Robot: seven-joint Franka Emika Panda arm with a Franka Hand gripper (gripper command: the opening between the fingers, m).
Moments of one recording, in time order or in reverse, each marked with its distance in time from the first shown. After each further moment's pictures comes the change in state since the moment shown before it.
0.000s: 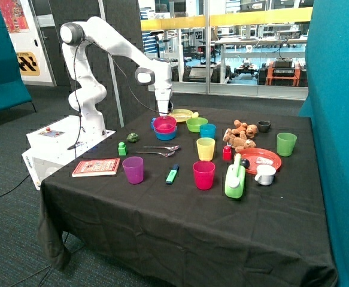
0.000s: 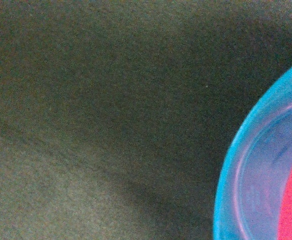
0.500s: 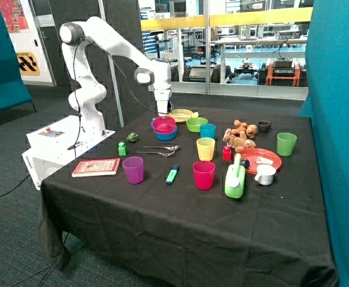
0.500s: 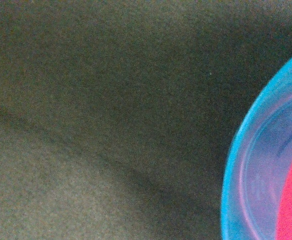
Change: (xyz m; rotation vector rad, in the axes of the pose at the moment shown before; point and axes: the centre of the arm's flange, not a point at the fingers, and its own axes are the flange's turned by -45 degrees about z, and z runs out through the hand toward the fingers) arm -0.005 -0.001 0.001 -0.001 -0.005 -0.003
